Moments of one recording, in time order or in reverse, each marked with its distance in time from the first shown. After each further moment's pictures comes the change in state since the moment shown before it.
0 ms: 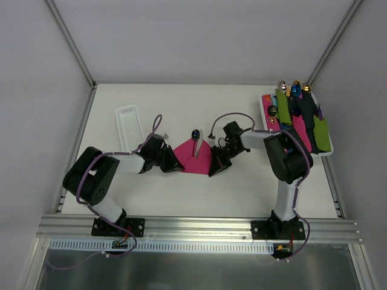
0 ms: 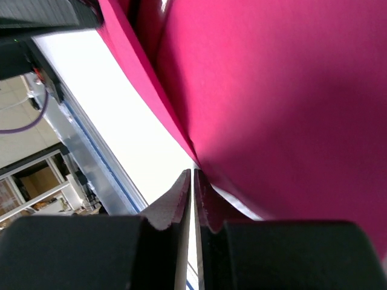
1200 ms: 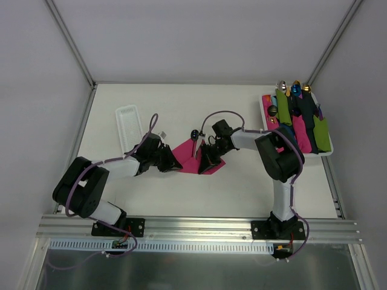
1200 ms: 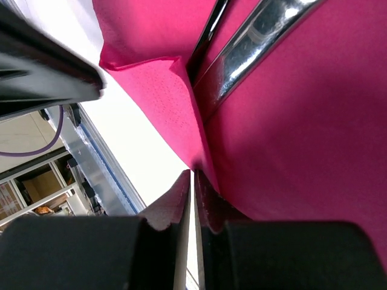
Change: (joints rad) left arm -0.002 -0.119 -0.020 -0.070 -0.019 0.030; right arm 0.092 0.060 0.083 0.100 0.011 0.138
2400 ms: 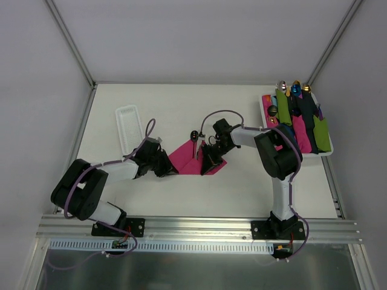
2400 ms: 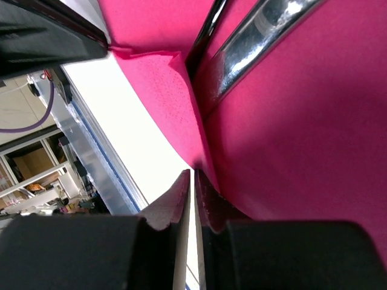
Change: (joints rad) left arm 0.002 -0.019 -0.040 -0.044 -0.051 -0.041; right arm -0.020 0.039 0.062 -0.148 -0.028 -0.145
